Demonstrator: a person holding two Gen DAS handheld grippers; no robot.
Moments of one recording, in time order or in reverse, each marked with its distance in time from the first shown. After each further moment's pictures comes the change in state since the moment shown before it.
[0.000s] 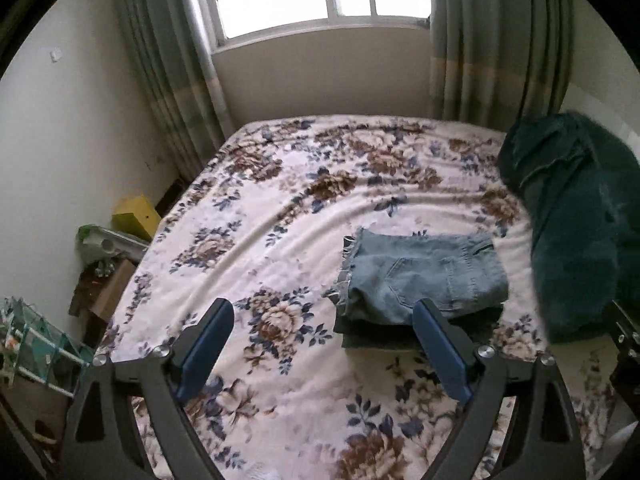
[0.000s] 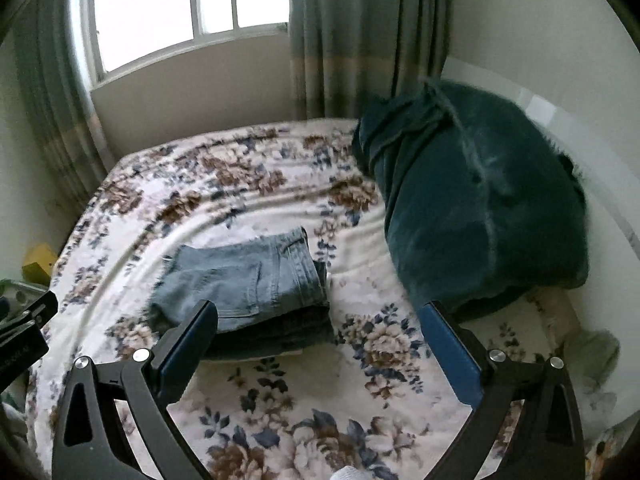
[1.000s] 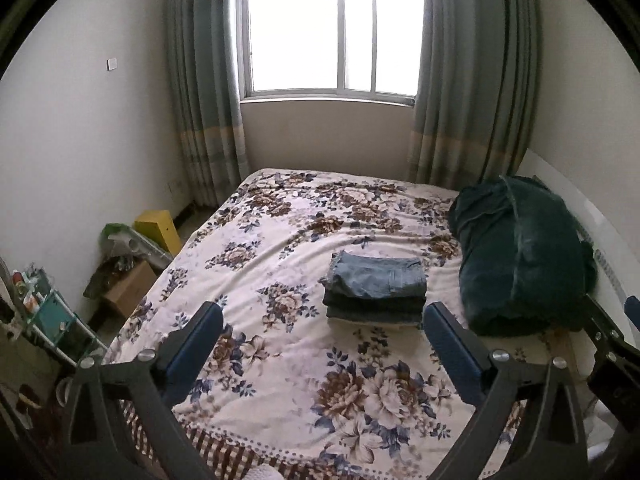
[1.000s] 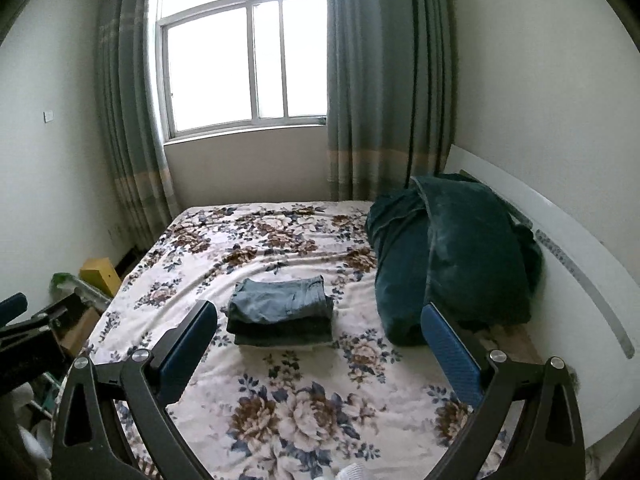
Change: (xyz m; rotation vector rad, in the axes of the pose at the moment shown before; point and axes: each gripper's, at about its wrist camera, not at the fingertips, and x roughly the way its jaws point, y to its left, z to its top) left arm -0.306 0.042 -0.094 -0.102 -0.171 -0.067; right arm -0.405 -0.081 -0.070 -0.082 -0.233 0.123
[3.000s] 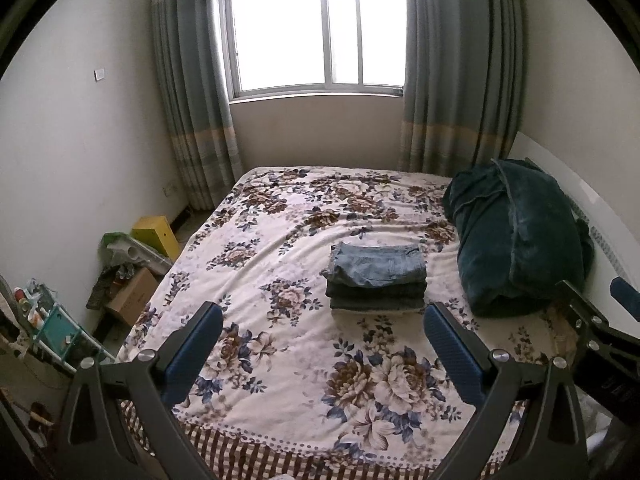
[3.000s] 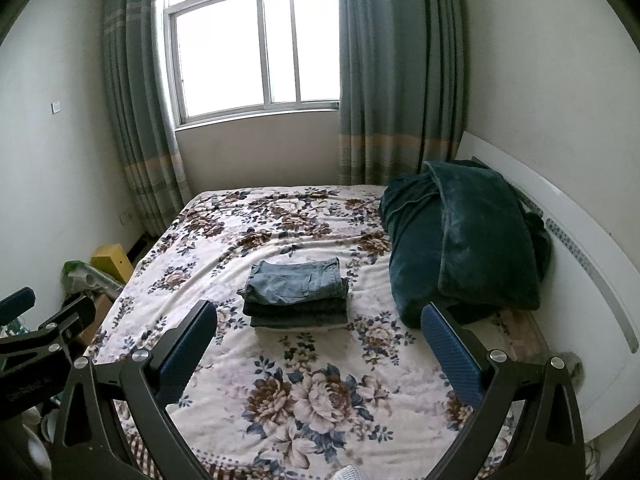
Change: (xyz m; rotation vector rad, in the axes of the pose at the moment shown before) left arm -0.011 0.005 -0.012 0.070 0.013 -0.018; right arm 0.011 0.032 -0.010 -0.004 0.050 0.045
